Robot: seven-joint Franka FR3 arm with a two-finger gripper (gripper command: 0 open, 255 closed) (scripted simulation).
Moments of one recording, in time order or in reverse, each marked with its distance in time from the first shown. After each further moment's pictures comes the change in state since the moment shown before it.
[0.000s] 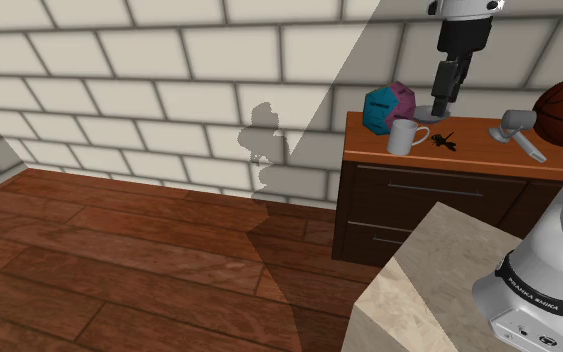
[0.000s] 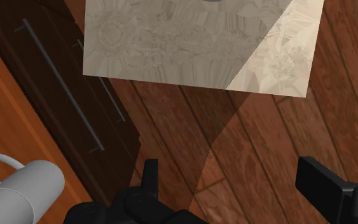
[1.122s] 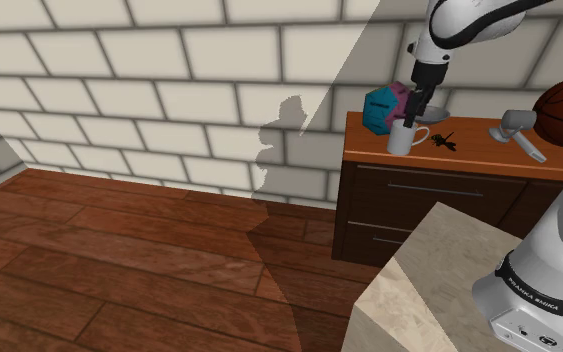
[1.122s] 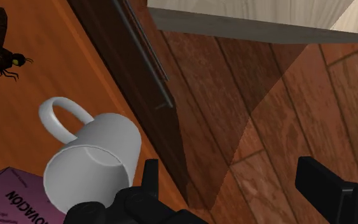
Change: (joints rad) arm -0.055 0.349 -0.253 -0.027 -0.098 0.493 -0.231
